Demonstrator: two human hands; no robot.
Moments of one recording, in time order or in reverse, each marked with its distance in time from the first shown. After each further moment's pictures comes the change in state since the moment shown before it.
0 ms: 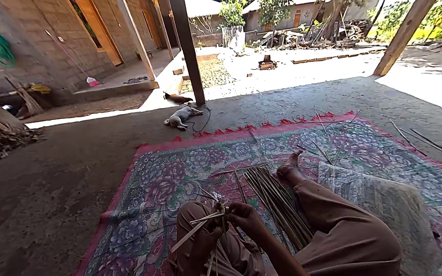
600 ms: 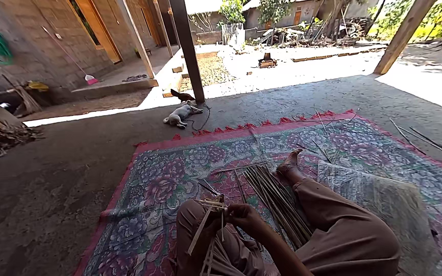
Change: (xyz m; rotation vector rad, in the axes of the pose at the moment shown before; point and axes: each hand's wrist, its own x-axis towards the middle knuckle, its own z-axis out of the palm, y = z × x) left_hand -0.002 0.017 0.006 -0.039 0.032 0.057; right_hand 0.000 -0.004 -0.007 -0.063 -0.136 0.075
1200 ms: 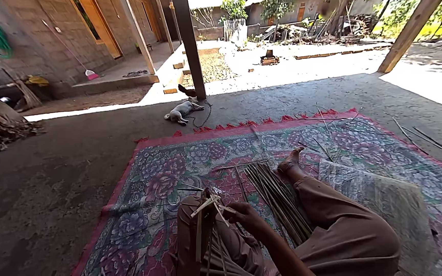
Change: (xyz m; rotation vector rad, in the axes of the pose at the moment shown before) left_hand 0.009 -0.013 0.006 0.036 0.185 0.349; right_hand -0.003 -0.002 0.005 0.027 -0.017 0.021
